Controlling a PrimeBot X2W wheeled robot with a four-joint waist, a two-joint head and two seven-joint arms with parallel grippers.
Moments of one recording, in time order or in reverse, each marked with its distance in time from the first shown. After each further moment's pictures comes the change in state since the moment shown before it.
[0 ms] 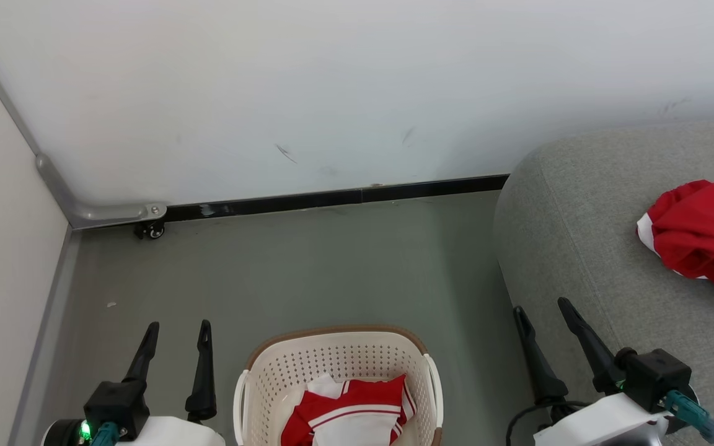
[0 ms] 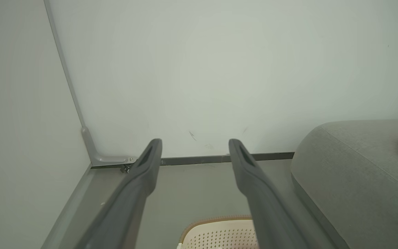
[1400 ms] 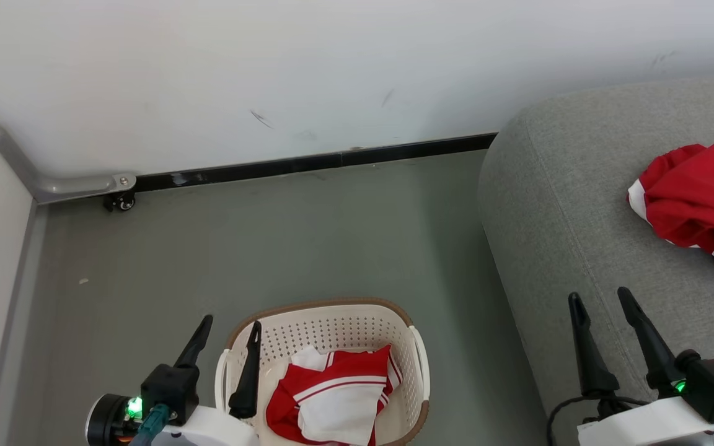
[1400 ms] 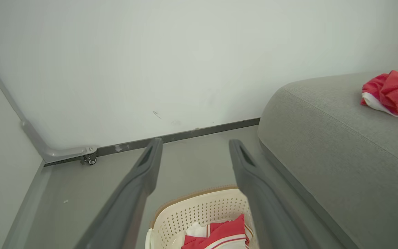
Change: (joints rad) left arm -0.066 -0.004 -0.098 0.077 0.045 -0.063 0.016; right arm 0.063 0.008 -0.128 -0.133 -0.034 0.000 0.009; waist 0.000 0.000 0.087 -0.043
